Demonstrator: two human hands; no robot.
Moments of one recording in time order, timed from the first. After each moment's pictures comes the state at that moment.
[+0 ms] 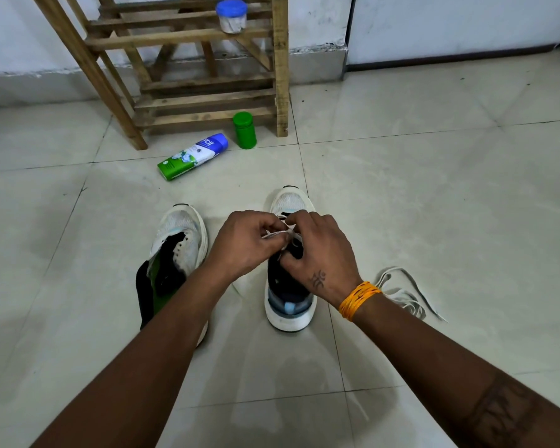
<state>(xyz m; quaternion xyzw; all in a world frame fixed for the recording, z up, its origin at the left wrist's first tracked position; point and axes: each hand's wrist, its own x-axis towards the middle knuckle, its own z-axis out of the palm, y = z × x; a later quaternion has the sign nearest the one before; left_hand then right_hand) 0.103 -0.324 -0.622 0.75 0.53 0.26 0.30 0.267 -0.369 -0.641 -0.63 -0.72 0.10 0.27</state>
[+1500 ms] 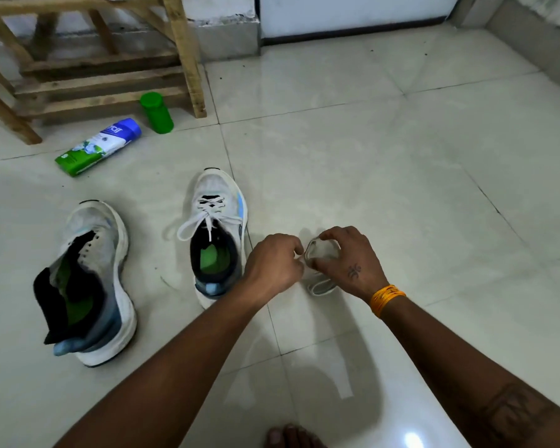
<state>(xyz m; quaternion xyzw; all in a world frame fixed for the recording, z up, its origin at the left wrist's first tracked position) 0.255 -0.394 -0.667 0.80 0.51 0.04 0.31 0.423 -0.459 -0.673 -0.78 -0.53 0.26 0.22</state>
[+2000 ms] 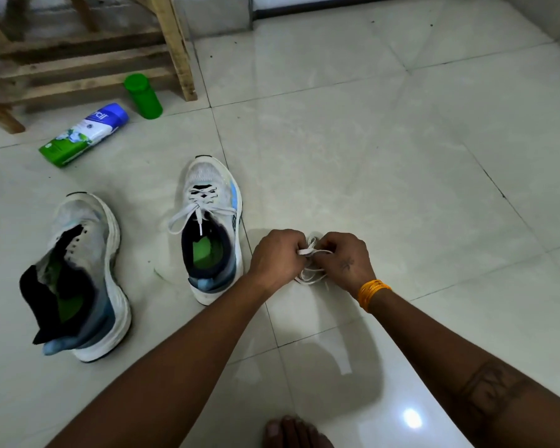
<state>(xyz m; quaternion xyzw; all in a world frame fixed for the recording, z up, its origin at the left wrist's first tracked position) 0.277 -0.395 -0.703 0.79 0.50 0.07 0.34 0.425 -0.460 -0.710 -0.78 -0.44 0.32 0.29</state>
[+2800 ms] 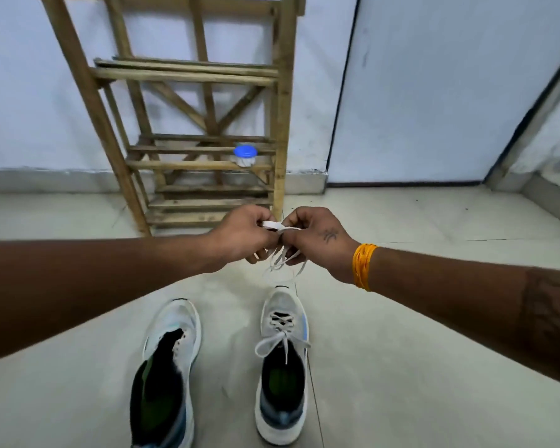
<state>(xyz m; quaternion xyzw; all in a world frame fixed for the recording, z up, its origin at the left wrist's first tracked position) 0.110 -0.239 -0.442 0.70 0.52 0.25 0.43 0.275 -0.275 -0.439 -0.57 -0.57 0.43 0.40</state>
